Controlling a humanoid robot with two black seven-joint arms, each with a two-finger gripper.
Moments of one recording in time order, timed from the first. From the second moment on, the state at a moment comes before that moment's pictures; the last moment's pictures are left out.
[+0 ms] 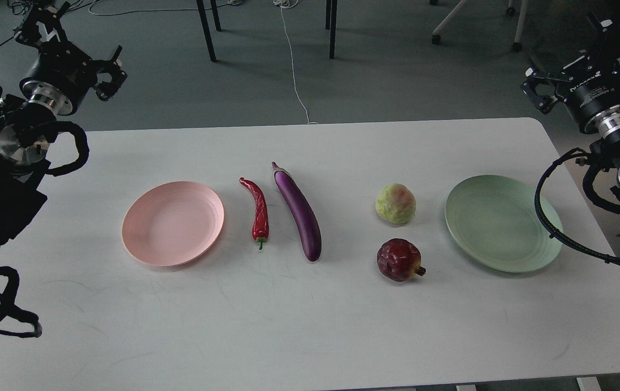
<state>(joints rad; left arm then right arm) -0.99 0.34 -0.76 -0.30 -0.22 -0.49 -0.13 0.83 -0.50 0.77 0.63 0.28 0.49 0.18</state>
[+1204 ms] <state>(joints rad) -1.00 0.41 -0.75 -0.30 -0.21 -0.49 -0.13 1.65 -0.68 -0.28 1.06 -0.40 0.49 0.30</state>
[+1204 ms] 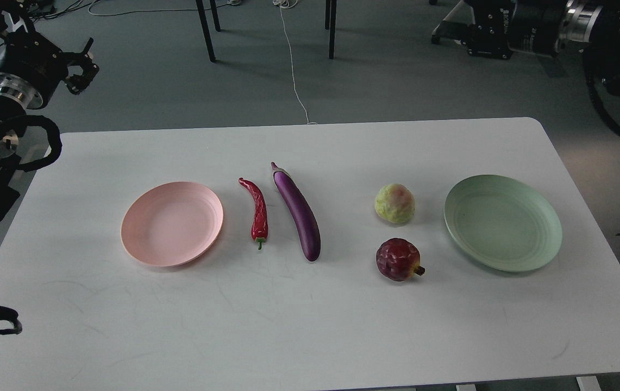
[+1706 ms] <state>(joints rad) -1.00 0.41 -0.75 -0.30 -0.21 -0.49 -0.14 1.76 -0.51 -0.58 1.26 -0.98 0.49 0.34</state>
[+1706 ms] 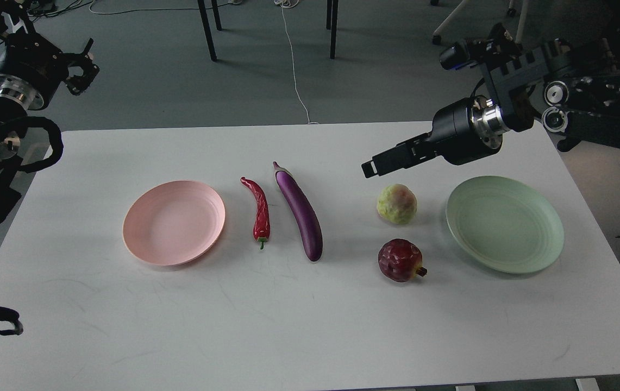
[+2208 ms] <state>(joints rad) -0.99 0.43 -0.75 -0.30 -0.22 -0.49 -0.14 1.64 -0.39 -0.74 1.27 -1.21 0.46 0.37</state>
